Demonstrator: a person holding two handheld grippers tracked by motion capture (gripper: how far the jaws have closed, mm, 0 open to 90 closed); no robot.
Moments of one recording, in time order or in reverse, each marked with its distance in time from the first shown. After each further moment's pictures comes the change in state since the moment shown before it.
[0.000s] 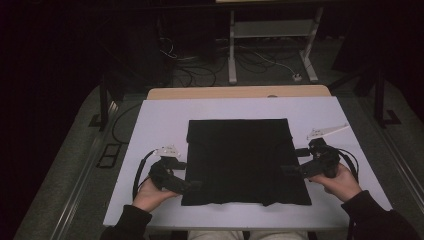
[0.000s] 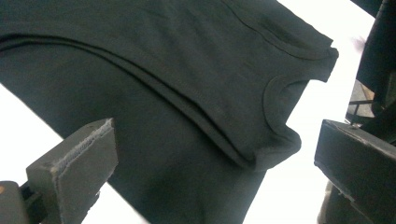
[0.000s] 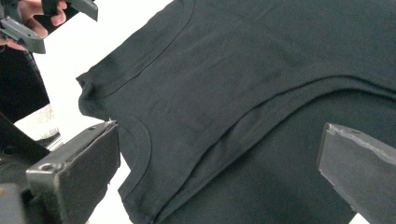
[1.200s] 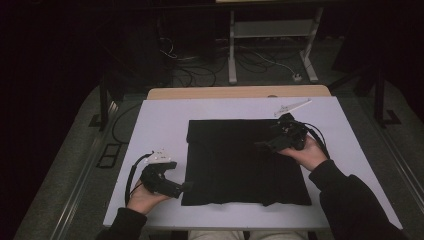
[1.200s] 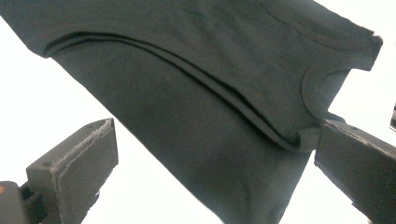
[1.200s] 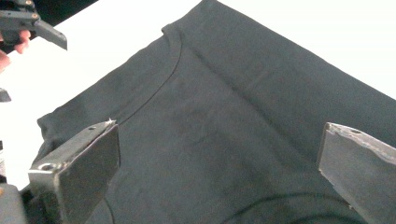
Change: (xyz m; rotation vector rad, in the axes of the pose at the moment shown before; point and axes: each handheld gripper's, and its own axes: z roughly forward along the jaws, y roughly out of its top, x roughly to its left) left arm 0.010 -0.023 -0.010 -0.050 0.109 0.054; right arm -0.002 0.078 0.056 0.009 -0.045 -0.106
